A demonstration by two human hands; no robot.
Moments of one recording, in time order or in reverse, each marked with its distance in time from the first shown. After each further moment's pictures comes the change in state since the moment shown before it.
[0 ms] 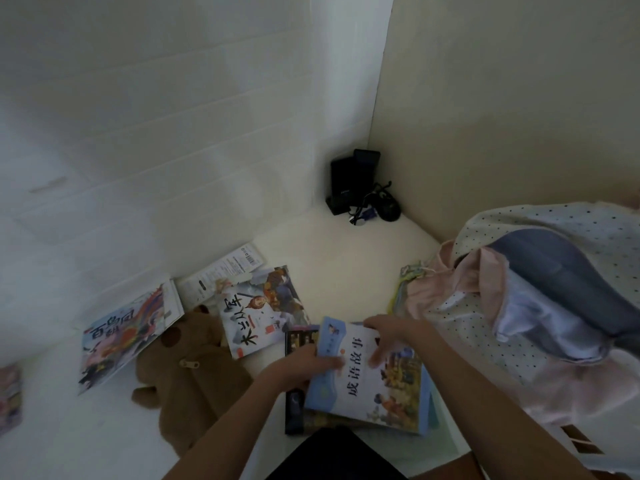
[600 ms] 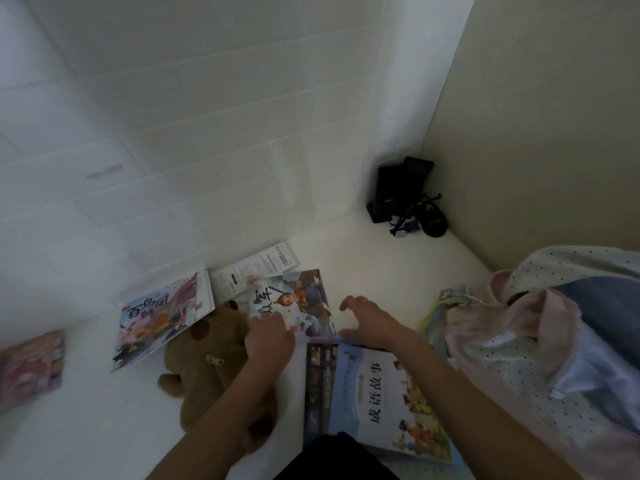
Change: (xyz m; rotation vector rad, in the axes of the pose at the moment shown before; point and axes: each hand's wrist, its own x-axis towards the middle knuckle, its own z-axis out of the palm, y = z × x) left_hand -0.009 -0.018 -0.077 0.814 0.955 -0.143; right_hand 0.078 -0.055 -0.011 -0.013 0.286 -0.201
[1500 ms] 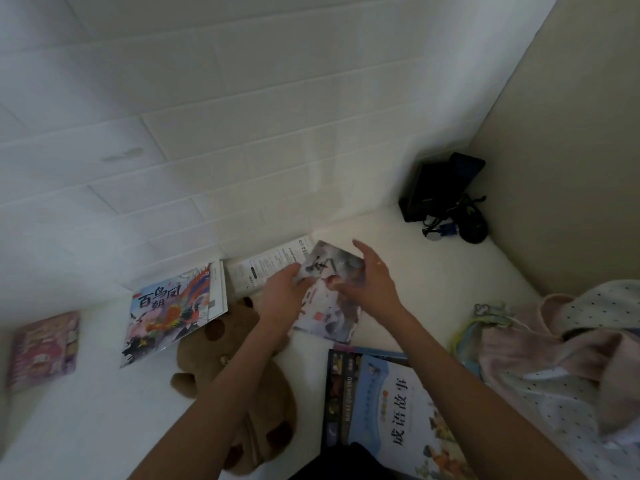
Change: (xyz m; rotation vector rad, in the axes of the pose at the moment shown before) left_hand 0.052 -0.004 -0.057 -0.796 0.193 0.063; right_hand 0.059 -0.055 -0.024 0.499 0.406 0.019
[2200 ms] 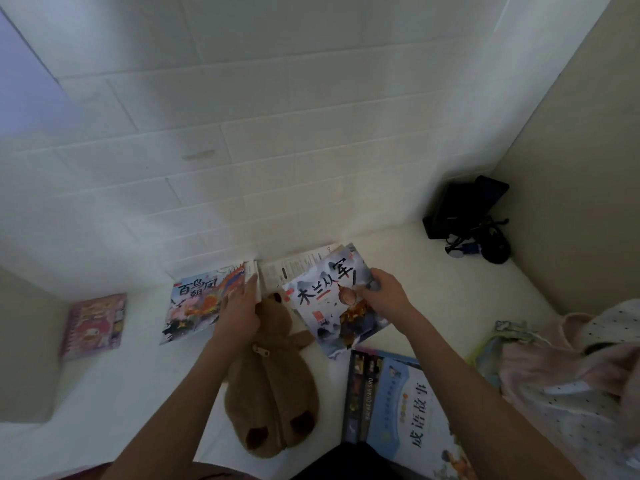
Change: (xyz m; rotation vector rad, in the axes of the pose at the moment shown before) left_hand -0.029 -0.090 -0.087 0.554 -0.047 -0.145; right_hand -0.020 -0.031 0.012 -0.058 -0.102 0.069
